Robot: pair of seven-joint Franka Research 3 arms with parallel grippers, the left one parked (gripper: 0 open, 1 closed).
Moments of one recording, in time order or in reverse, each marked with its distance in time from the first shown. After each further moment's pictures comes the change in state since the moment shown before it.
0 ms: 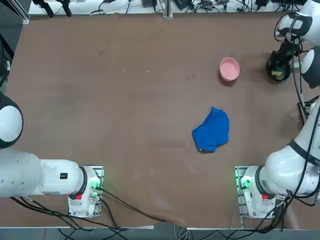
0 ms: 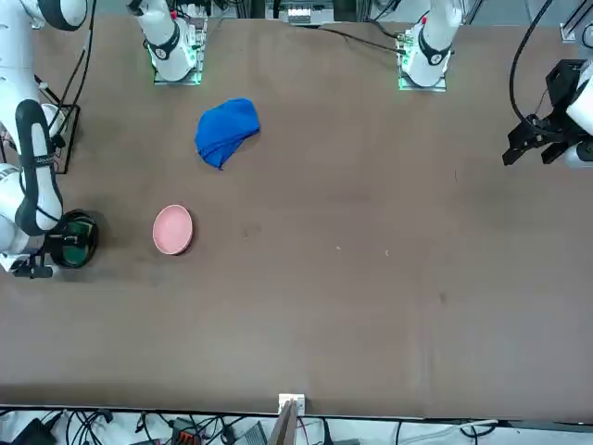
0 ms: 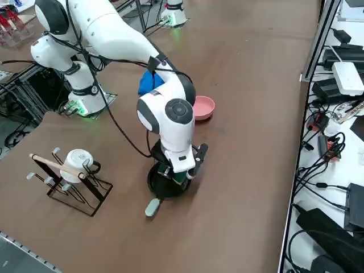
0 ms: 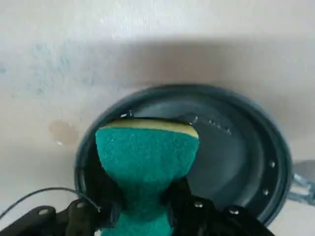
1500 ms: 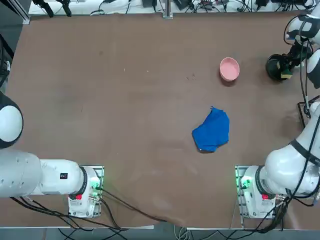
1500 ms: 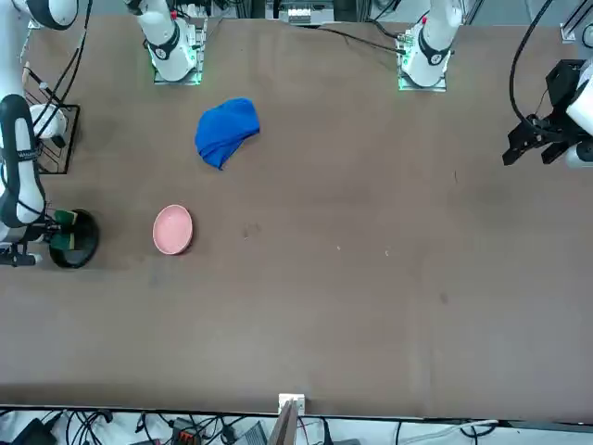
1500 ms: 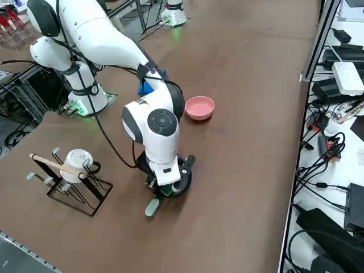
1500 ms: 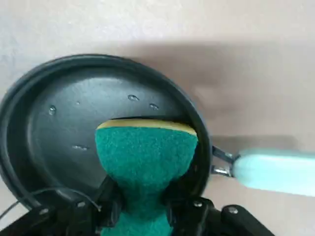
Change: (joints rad) arm -0.068 0.004 -0.005 0.010 -0.043 0.042 -0.037
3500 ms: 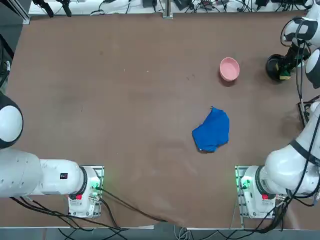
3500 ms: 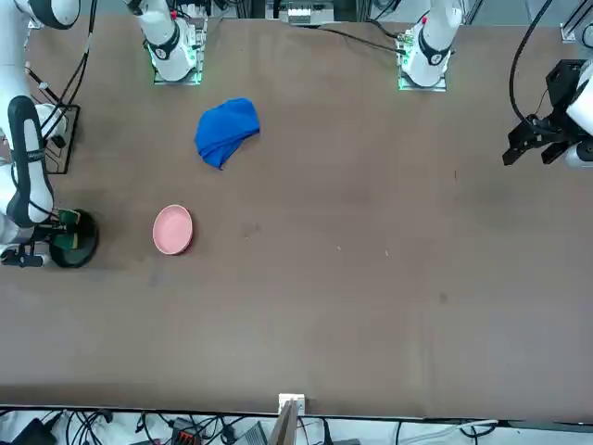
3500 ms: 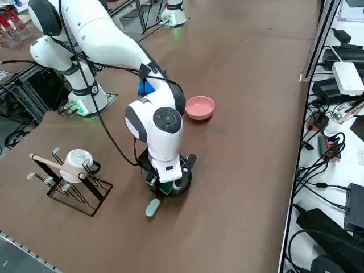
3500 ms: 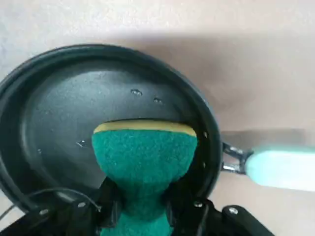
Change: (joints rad) arm 0.015 -0.004 0.001 -0.029 -0.047 0.019 0.045
